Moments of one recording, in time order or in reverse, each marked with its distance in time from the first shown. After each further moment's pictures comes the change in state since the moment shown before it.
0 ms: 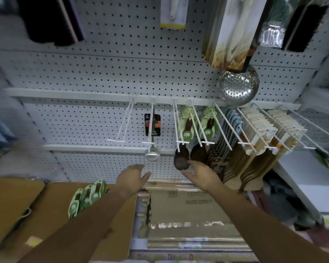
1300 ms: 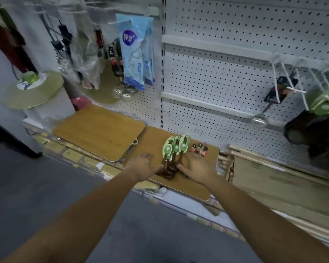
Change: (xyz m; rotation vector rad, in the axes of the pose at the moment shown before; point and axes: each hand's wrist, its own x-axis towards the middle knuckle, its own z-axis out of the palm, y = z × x) left_hand -0.284 -0.316 -0.080 0.261 -0.217 -0.278; right_hand -0.108 -0.350 0.254 -0.239 -0.217 -0.364
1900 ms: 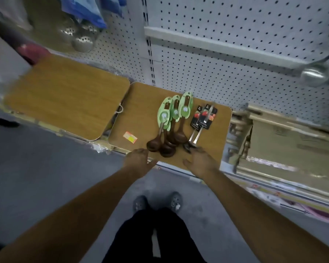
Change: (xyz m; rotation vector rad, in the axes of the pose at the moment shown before) left_hand 0.129 -0.011 0.137 -0.164 -0.255 -0.116; right_hand 0.115 0.070 0.141 0.179 -0.297 0.260
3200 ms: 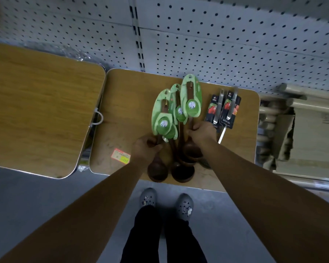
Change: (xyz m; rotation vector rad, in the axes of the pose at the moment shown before) left_hand 0.233 -0.048 0.068 -0.758 0.037 -0.097; right_hand 0.244 -0.013 0.045 0.601 0.237 0.504
